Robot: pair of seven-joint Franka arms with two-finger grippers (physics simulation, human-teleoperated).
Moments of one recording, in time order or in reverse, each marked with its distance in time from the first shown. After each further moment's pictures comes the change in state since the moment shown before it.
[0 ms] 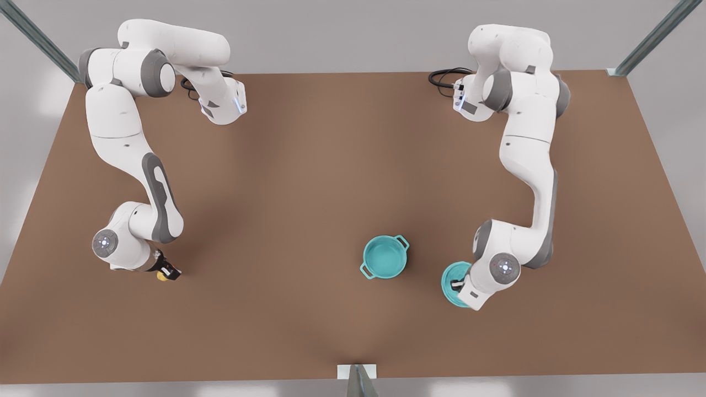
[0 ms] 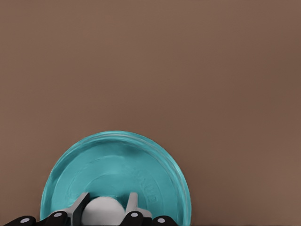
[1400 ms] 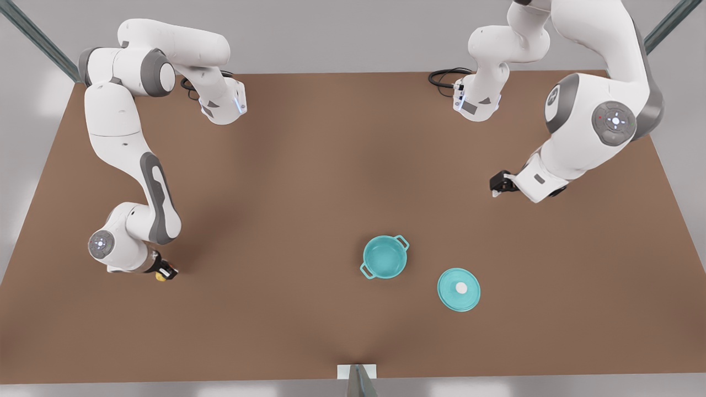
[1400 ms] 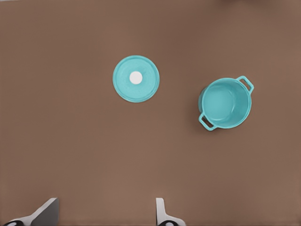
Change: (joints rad) left arm 0.094 -0.819 -0.060 -0.365 -0.146 -0.463 0.258; right arm 0.000 -0.005 -0.001 0.027 0.001 -0.025 -0.043
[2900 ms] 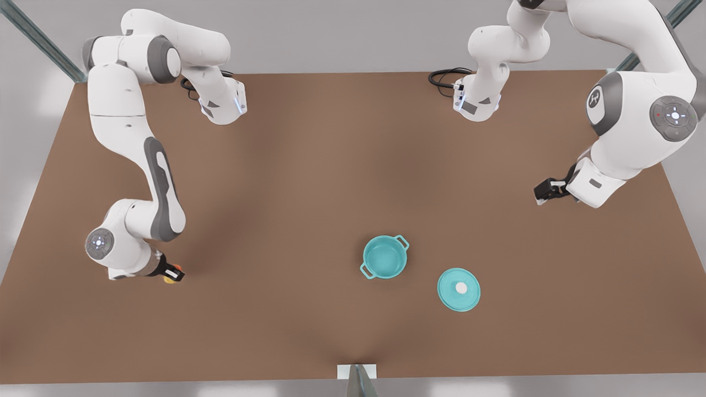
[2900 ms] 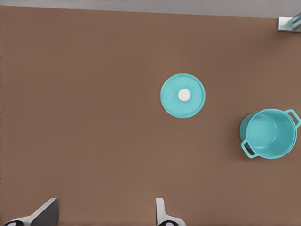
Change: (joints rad) left arm -0.008 -0.005 0.157 0.033 0.052 0.004 -0.017; right arm 0.088 -0.107 0.023 0.075 0.019 -0.157 -0.068
